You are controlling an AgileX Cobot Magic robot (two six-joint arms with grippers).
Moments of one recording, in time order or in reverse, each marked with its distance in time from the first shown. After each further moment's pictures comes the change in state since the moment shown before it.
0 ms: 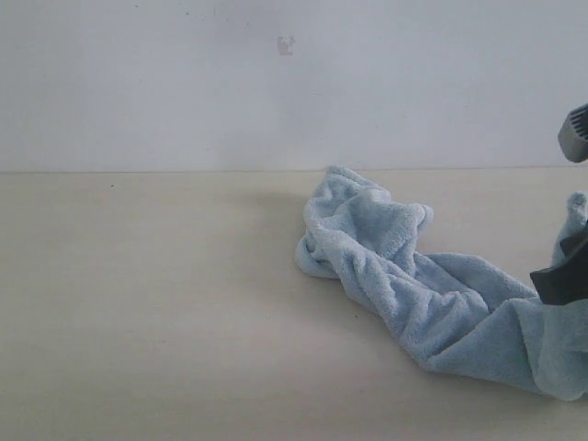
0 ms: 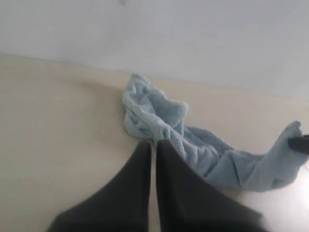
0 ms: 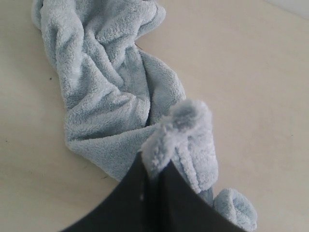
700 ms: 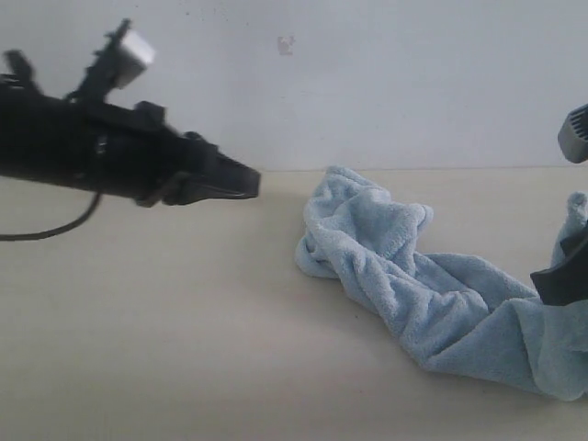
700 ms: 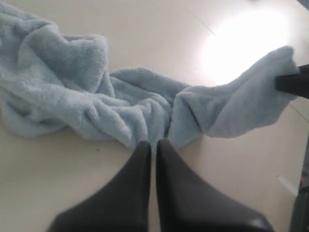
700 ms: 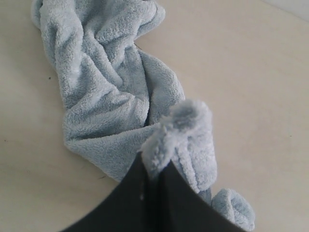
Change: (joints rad) left arm -0.482 1.096 -0.411 -0.405 -0.117 0.696; right arm 0.000 0.000 0.000 -0.002 -0.002 -0.004
